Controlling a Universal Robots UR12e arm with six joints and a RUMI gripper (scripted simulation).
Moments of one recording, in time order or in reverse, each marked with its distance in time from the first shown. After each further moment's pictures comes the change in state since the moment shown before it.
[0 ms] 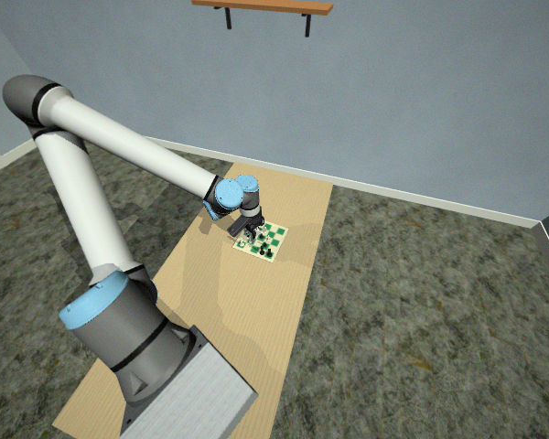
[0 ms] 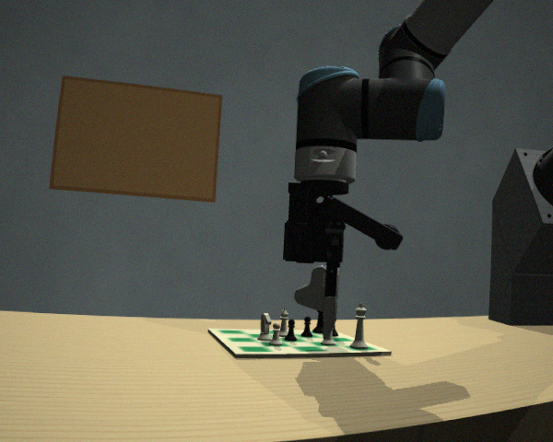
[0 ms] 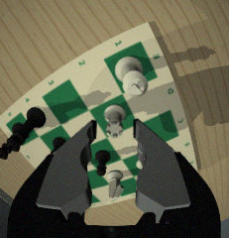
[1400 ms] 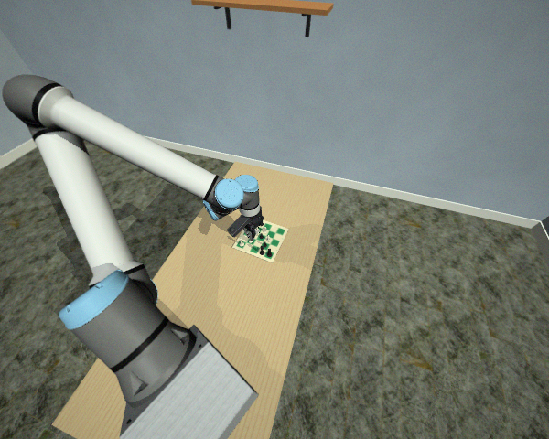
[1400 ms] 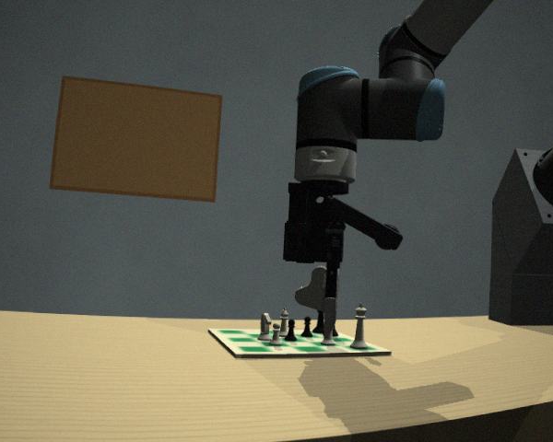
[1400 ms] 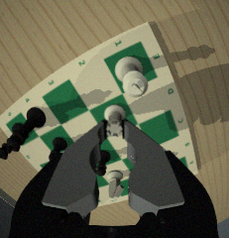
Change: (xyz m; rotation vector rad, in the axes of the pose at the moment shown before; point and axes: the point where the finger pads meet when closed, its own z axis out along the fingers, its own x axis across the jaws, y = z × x) arm 0.000 0.000 0.000 0.000 0.000 0.000
